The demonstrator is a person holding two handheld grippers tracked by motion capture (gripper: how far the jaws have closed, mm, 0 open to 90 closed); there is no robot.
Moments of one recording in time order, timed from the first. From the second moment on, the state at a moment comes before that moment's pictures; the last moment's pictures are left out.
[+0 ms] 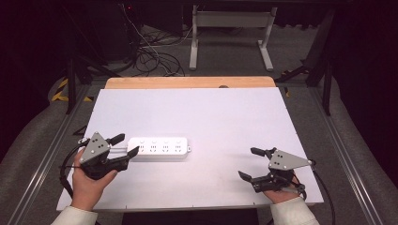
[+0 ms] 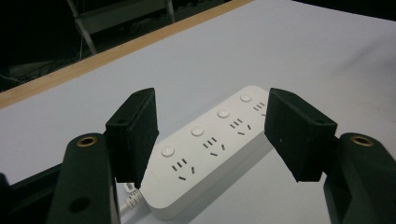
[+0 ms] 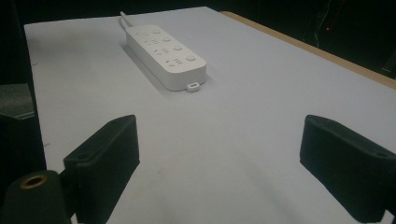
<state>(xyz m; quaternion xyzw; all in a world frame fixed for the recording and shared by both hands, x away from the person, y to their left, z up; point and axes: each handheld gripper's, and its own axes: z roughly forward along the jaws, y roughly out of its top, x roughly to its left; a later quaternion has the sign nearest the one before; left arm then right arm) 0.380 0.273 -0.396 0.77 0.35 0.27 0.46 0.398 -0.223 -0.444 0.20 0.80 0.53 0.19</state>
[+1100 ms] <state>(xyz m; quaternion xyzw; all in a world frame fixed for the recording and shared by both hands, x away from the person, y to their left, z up) 0.428 0.266 -0.378 0.81 0.38 0.21 0.40 0.397 -0.224 -0.443 0.20 0.80 0.53 0.19</state>
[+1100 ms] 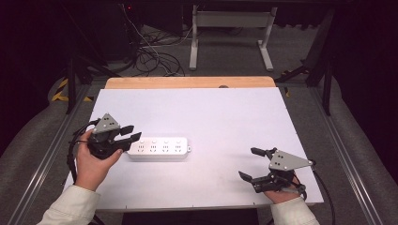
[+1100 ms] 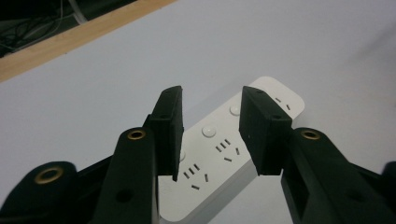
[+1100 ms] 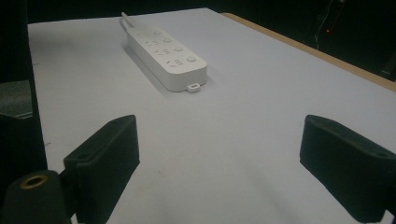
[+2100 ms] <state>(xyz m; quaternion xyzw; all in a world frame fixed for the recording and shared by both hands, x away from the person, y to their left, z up) 0.486 0.266 -0.408 0.85 0.43 0.11 0.28 0.398 -0.224 -0.444 0.20 0.80 0.53 0.18</state>
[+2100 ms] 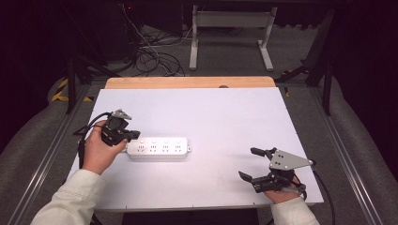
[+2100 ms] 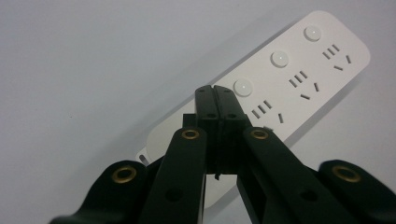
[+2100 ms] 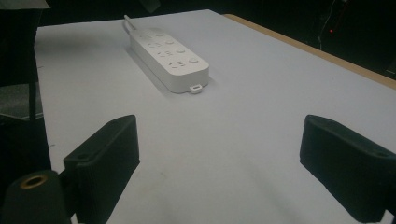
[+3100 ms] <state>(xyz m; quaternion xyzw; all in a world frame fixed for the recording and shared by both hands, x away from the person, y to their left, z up) 0.522 0.250 -0.423 0.87 0.44 0.05 0.19 0.398 -0.225 -0.444 0.20 0.80 0.53 0.18</state>
